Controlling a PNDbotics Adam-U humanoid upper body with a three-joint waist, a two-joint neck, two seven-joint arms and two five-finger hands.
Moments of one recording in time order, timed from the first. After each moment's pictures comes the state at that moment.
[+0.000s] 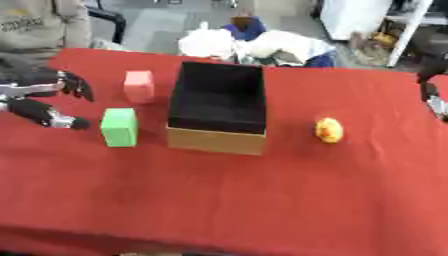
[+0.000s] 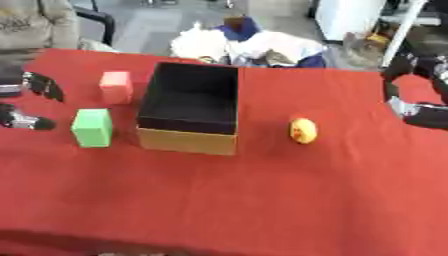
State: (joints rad) left arm -0.59 0.85 -0.23 -1.13 -0.59 -0.54 -0.54; right arm -0.62 -0.50 -0.07 -1.08 0.19 -0.74 0.42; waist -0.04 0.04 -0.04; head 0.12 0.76
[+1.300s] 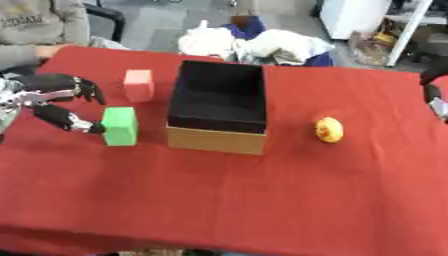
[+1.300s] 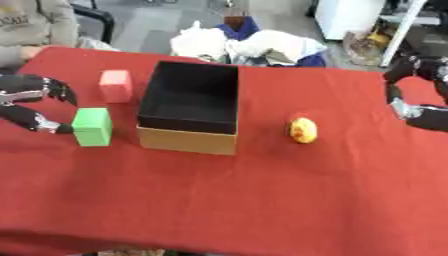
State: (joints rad) left arm -0.66 0.75 -0.21 -0.96 -0.78 -0.57 -0.42; right arm -0.63 -0.49 -0.07 -1.08 0.19 -0.73 0.42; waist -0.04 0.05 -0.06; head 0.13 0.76
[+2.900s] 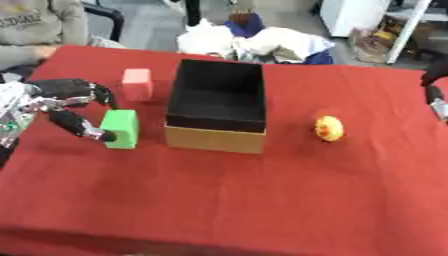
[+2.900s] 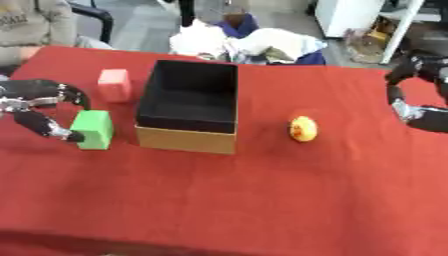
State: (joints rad) left arm -0.65 0.73 -0.24 -0.98 -0.84 -0.59 -0.39; right arm -0.63 -0.49 -0.07 -1.08 0.19 -0.73 0.42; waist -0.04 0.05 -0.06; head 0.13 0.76
